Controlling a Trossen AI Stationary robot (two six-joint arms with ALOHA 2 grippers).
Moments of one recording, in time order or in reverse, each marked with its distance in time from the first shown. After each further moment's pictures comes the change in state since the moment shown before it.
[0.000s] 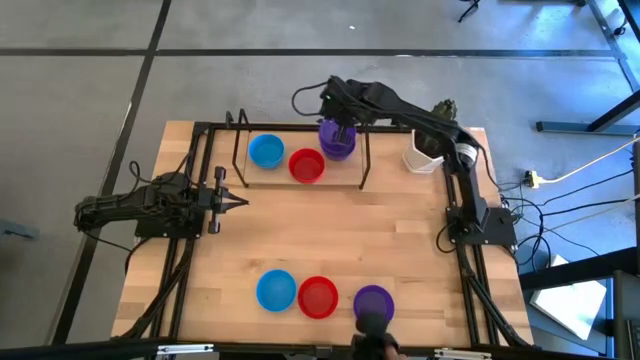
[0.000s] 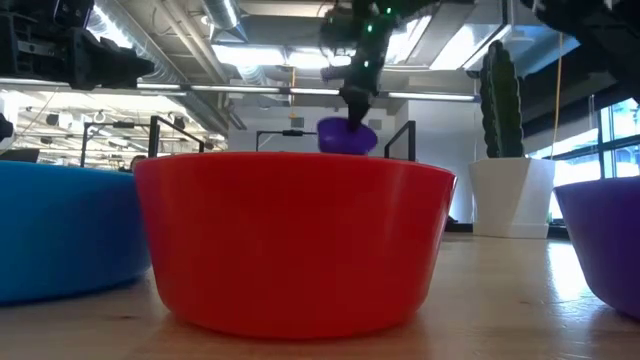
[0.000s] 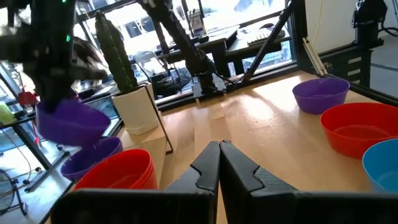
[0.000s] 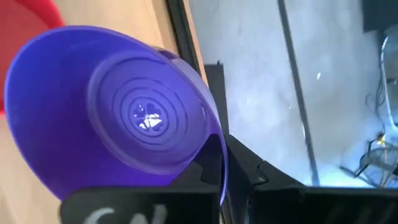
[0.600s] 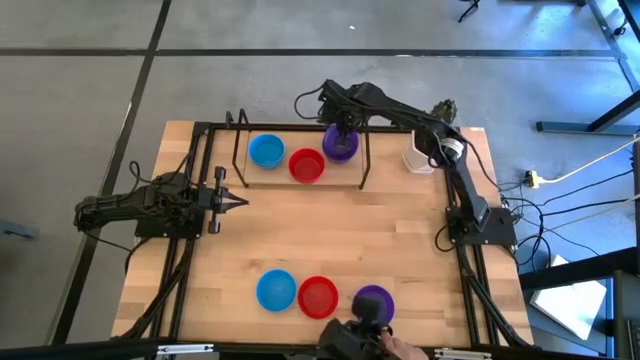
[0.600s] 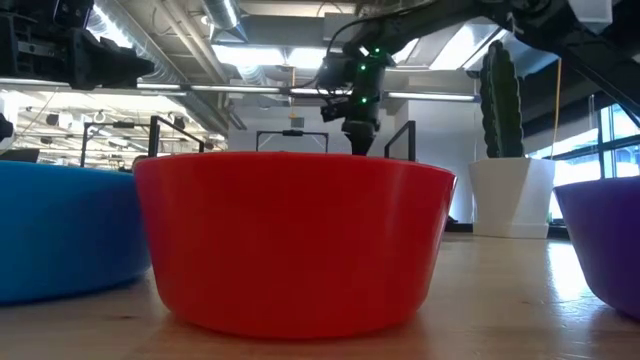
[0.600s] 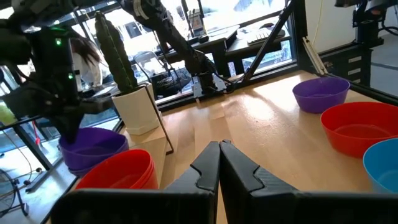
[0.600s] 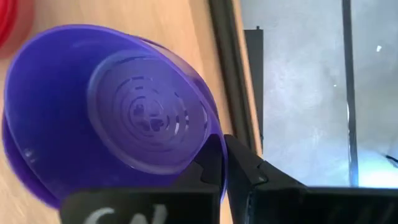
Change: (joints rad) left arm 0.000 0.000 0.000 0.000 0.000 0.005; right arm -0.080 0.133 0.000 -0.041 -0.123 -0.032
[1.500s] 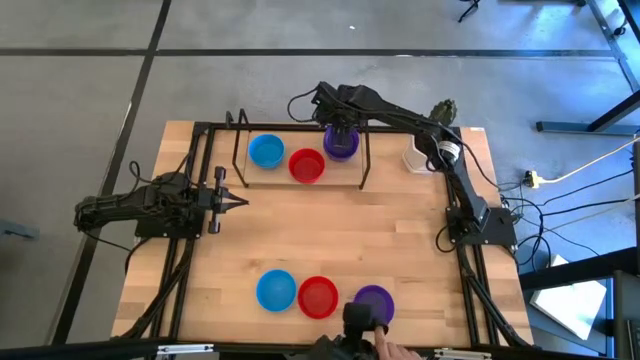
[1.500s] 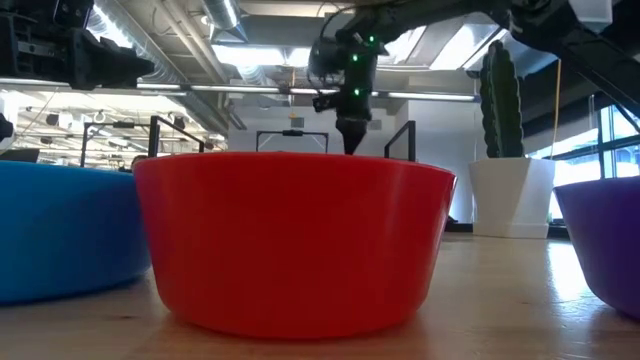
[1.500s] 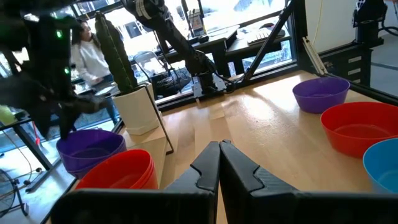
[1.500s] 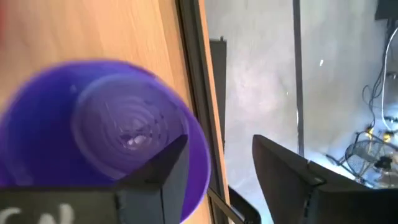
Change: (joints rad) left arm 0.000 0.000 0.000 0.000 0.000 0.000; right arm 0.058 0.014 0.072 0.013 0.164 -0.051
